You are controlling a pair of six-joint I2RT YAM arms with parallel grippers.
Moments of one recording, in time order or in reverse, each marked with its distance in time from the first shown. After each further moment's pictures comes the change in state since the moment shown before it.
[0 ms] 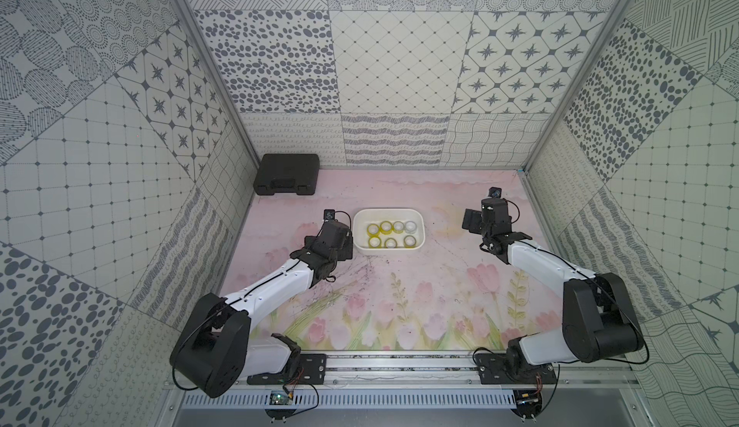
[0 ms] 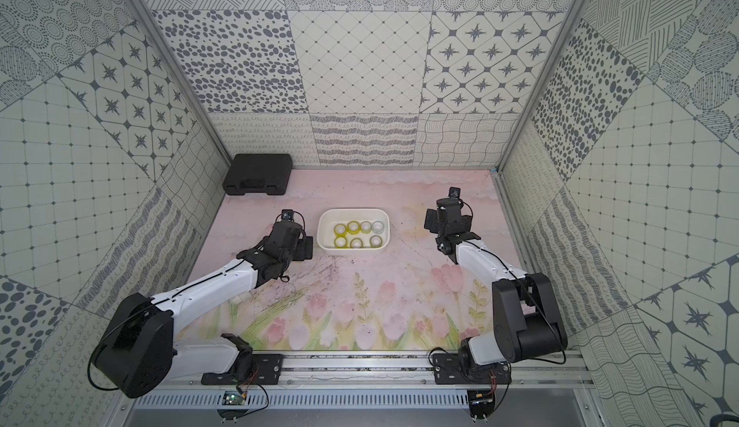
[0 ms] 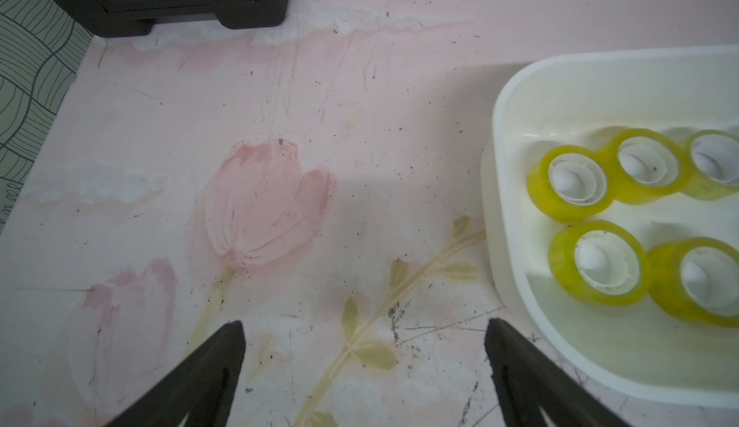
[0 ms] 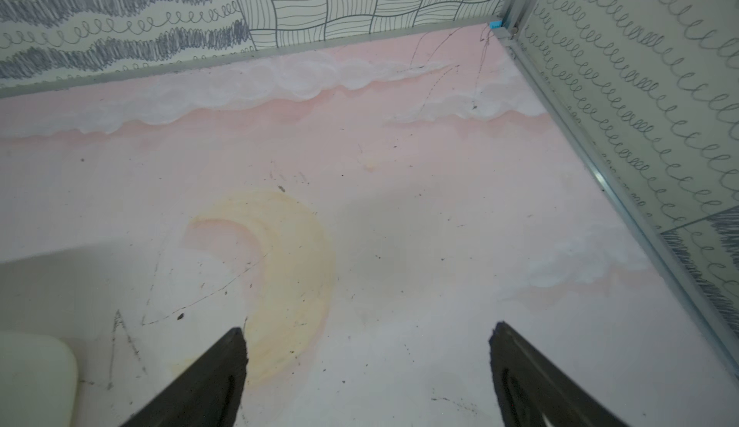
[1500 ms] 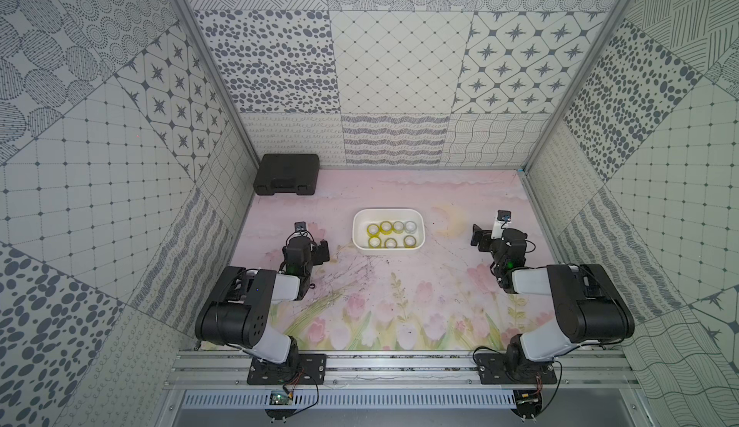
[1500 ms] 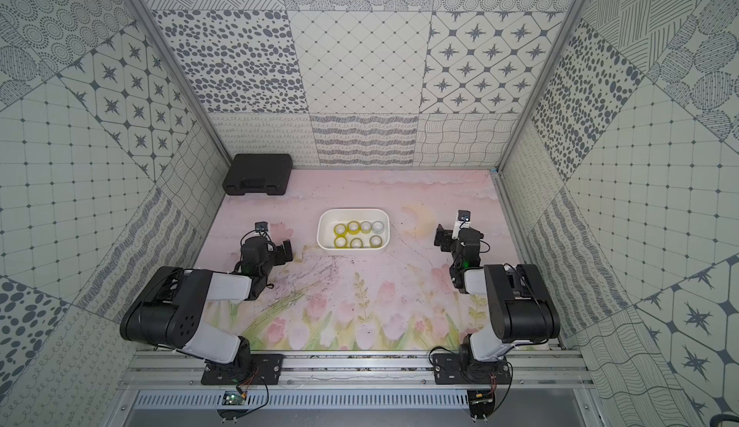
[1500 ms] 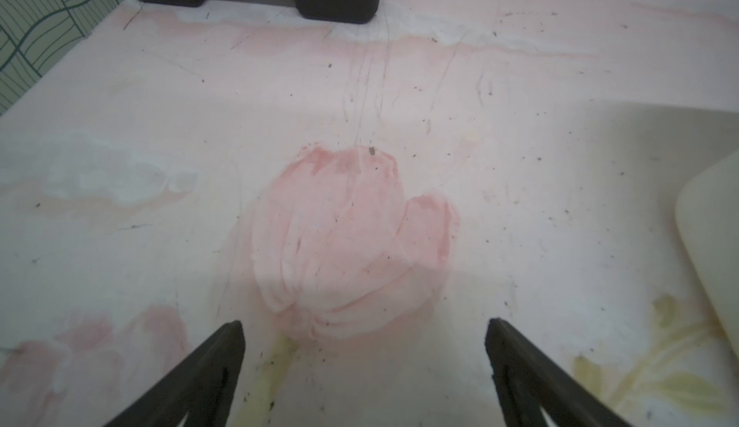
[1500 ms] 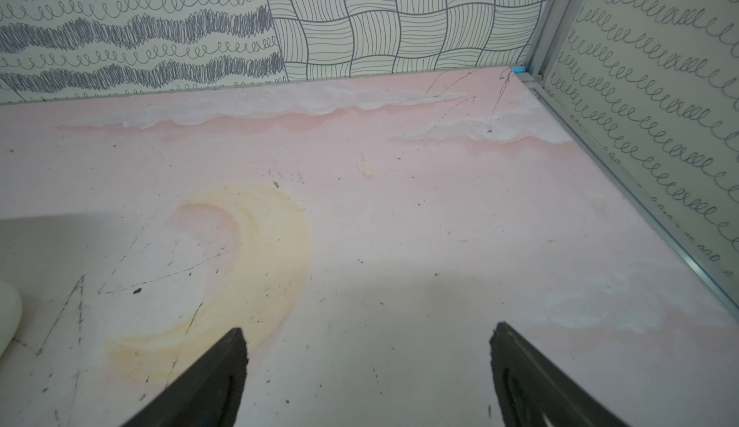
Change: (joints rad) left arm 0.355 0.245 -0.332 0.867 0.278 0.177; right arm -0.146 0.101 -0.397 0.770 -0.304 -0.170
